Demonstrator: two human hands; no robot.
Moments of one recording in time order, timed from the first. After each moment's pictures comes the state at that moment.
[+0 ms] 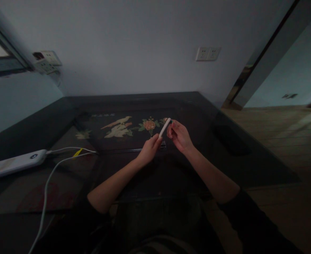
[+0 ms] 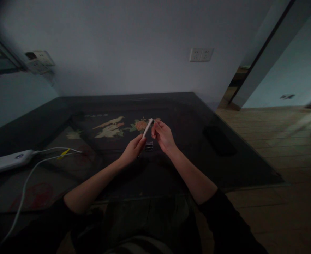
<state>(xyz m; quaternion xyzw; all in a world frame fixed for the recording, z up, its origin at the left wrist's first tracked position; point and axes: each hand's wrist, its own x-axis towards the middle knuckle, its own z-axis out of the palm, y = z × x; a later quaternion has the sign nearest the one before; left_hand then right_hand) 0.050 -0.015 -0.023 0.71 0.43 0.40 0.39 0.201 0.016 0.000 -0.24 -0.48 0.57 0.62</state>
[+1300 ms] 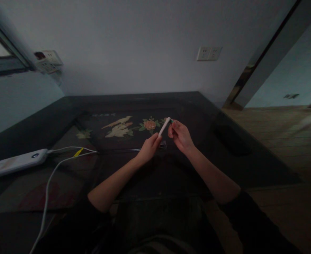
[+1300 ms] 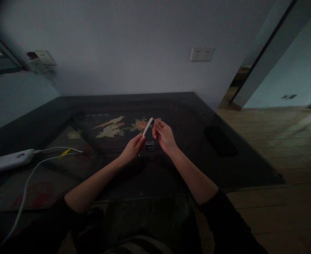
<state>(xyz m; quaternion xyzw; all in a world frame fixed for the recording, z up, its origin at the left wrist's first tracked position) 0.046 -0.008 -0.024 0.71 0.45 0.39 0.38 0.202 0.019 -0.002 -0.24 -0.48 0.57 0.61</state>
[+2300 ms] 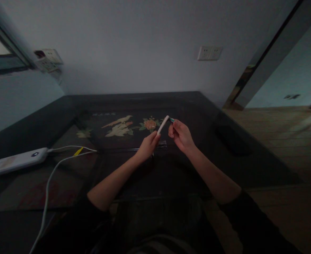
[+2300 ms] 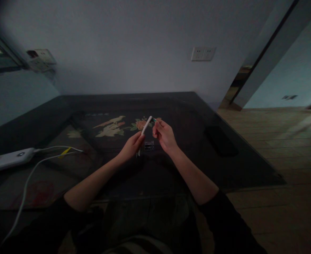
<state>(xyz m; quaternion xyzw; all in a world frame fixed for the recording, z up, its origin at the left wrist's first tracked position) 0.041 -0.003 -0.021 0.70 0.45 0.40 0.38 0.202 0.018 -0.001 -0.23 -0.50 0.56 0.62</state>
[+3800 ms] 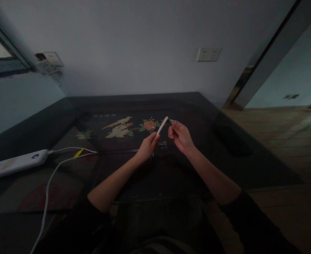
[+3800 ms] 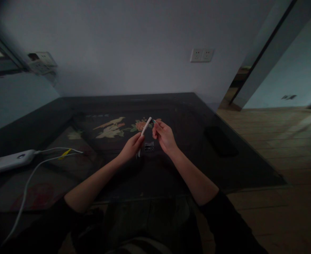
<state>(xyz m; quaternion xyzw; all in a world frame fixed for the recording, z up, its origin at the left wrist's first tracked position) 0.040 0.001 -0.026 0.70 0.46 0.39 0.38 0.201 0.016 0.001 -0.24 -0.49 0.57 0.62</state>
